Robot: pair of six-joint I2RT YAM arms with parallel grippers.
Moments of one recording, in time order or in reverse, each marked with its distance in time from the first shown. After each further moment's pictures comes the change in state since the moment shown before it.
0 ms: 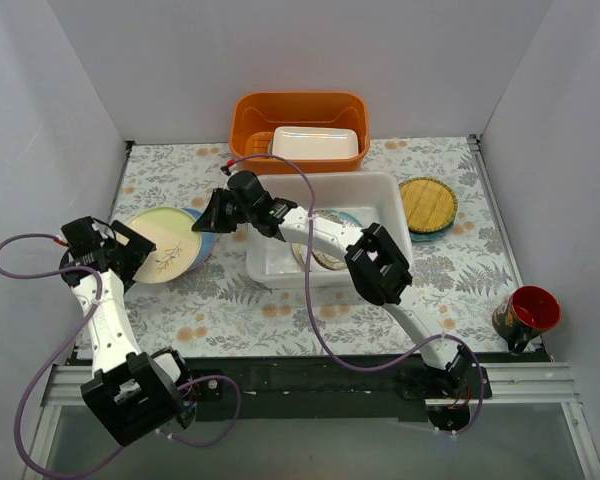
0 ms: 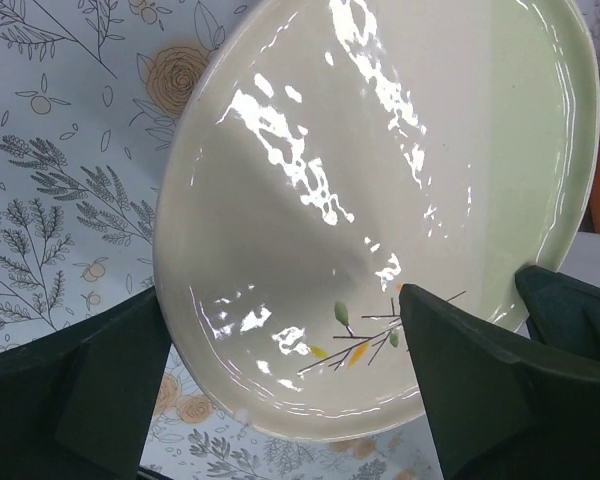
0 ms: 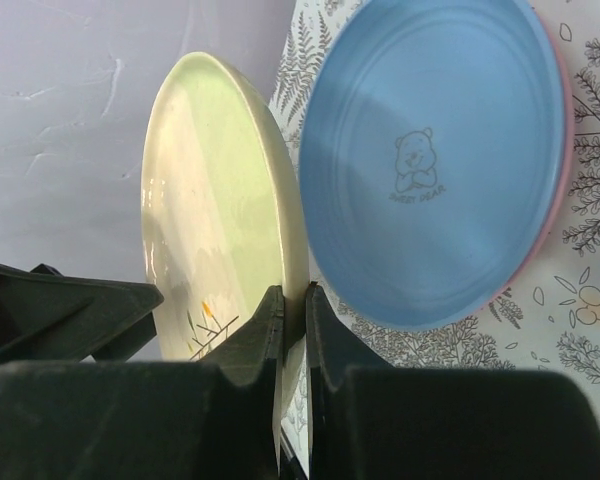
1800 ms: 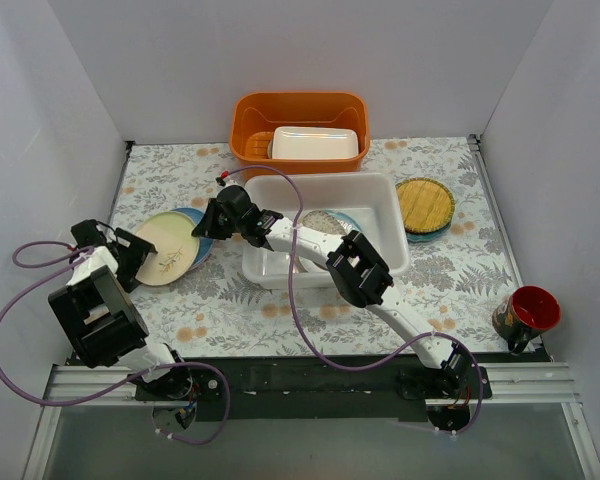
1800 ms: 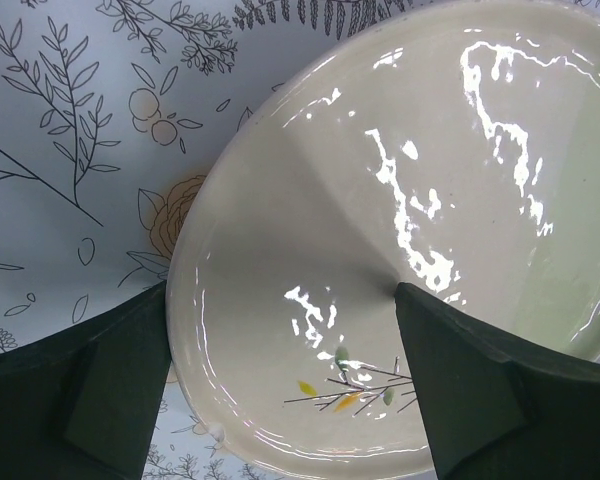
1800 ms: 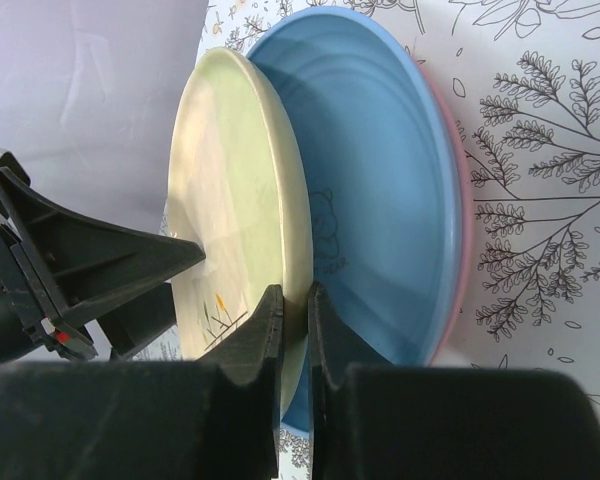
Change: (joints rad) left arm 0.047 0.461 -0.067 0.382 0.052 -0.045; right arm 0.028 0.194 0.157 -0.005 0.166 -0.068
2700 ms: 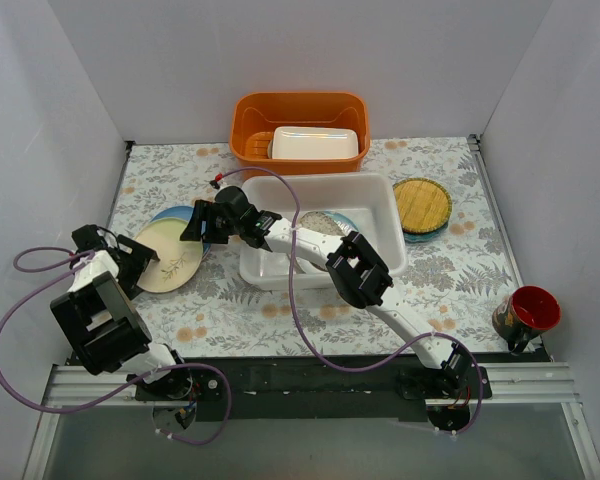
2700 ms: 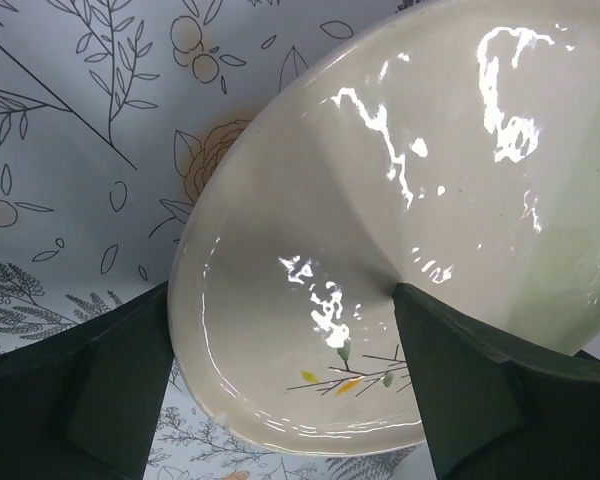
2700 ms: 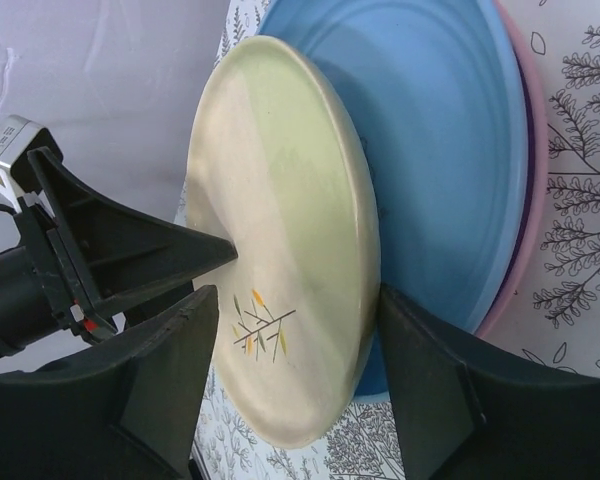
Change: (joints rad) left arm 0.018 -0.050 -0.031 -0.068 -0.013 0.015; right arm 0.007 -0.006 0.007 -0.011 -0.085 -0.016
